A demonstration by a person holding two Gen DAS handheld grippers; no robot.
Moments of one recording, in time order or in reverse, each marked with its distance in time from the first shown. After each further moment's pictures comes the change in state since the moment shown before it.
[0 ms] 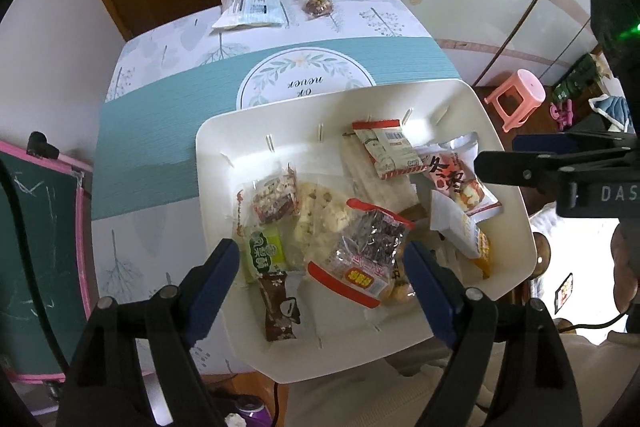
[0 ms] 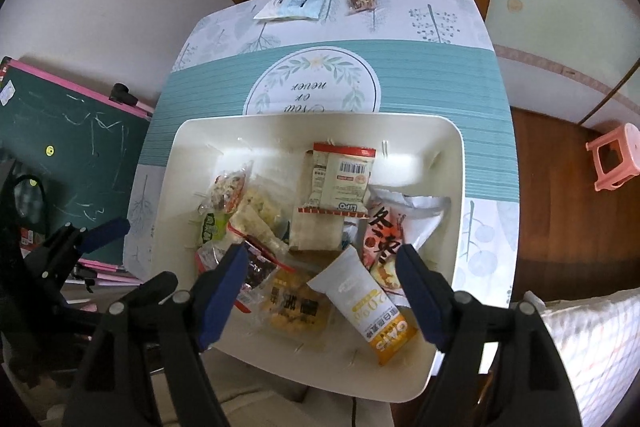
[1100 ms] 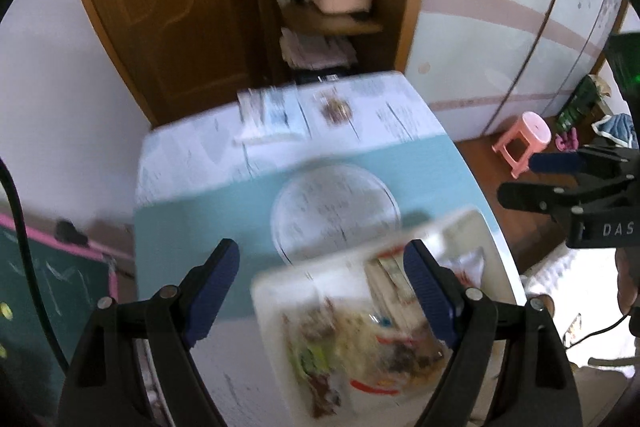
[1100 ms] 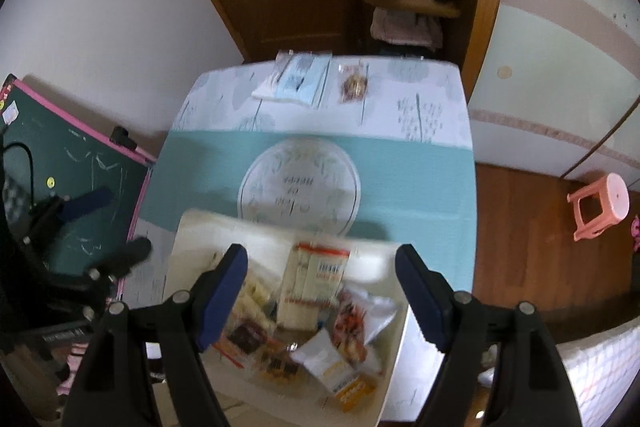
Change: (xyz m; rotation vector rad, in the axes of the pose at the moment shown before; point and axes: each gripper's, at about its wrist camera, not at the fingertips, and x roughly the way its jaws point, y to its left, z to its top) left arm -0.062 0.027 0.129 0.051 -0.194 0.059; right arm -0.069 -0.001 0.095 -0.067 -0.162 -0.060
